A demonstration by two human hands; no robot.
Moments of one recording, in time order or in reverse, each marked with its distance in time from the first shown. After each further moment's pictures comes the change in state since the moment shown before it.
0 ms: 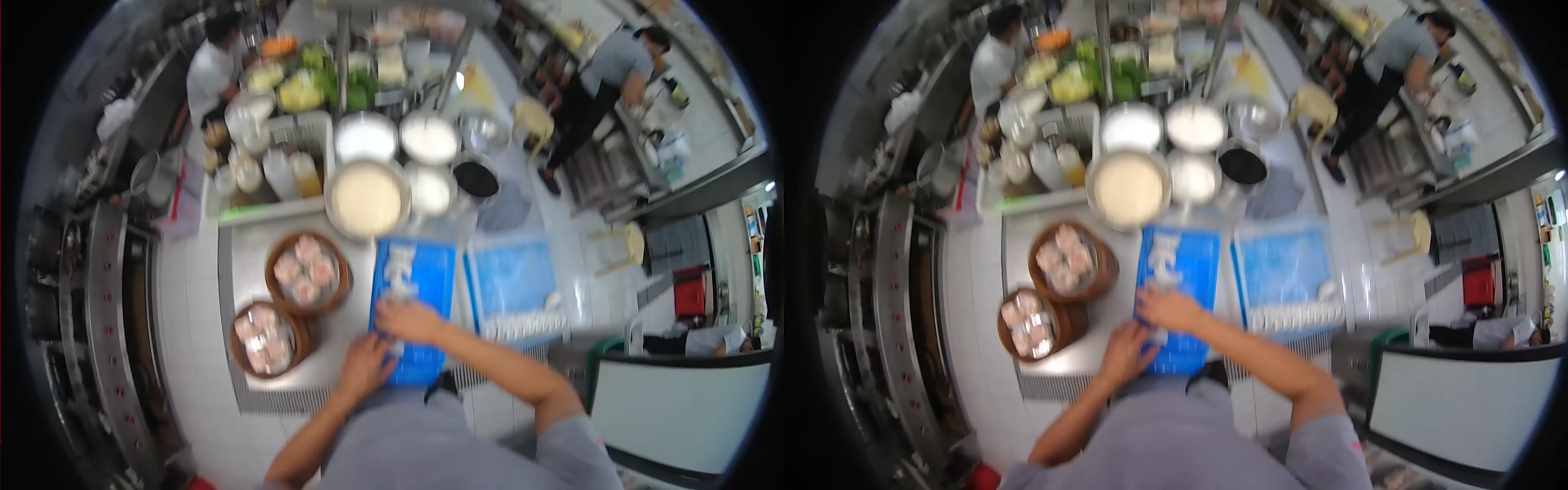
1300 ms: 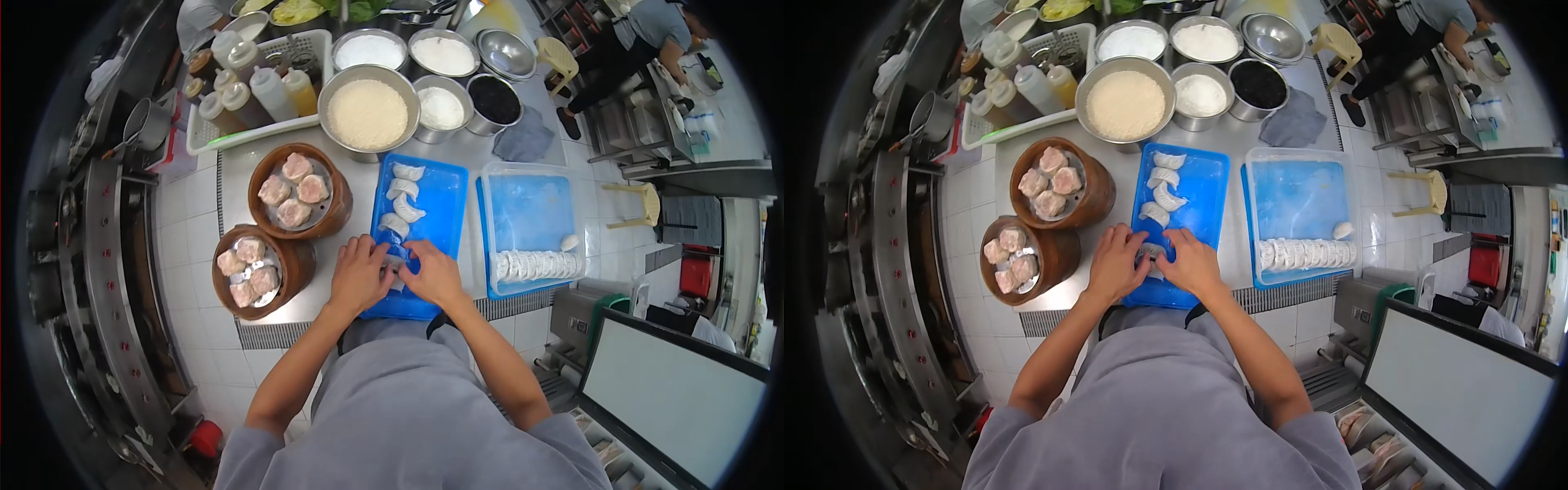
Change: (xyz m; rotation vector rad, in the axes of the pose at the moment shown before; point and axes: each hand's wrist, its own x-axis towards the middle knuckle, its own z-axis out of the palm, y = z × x) left_hand 0.040 0.003 -0.022 0.140 -0.088 -0.110; right_hand -0.038 -0.055 -0.004 0.616 0.296 0.903
